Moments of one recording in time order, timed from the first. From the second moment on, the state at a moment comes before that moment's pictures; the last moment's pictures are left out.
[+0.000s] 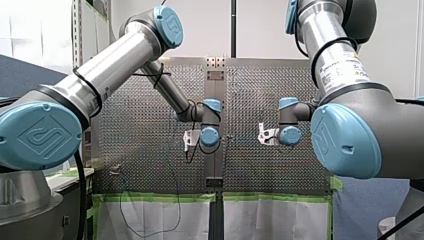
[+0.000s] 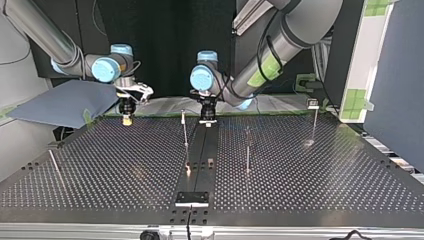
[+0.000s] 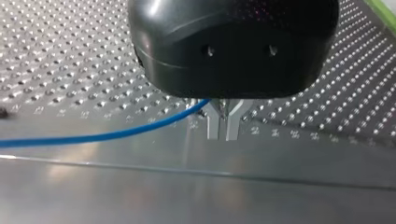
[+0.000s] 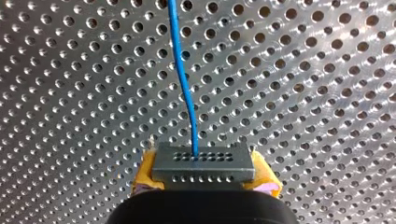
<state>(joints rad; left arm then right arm) -0.59 -2.37 -1.42 -2.62 -2.11 -1.64 1.87 -0.91 1.68 -0.68 1.58 1.51</state>
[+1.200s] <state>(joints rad) -0.58 -2.37 -1.33 -2.76 -2.00 -1.61 1.85 -0.90 1.65 -0.67 1.57 1.52</state>
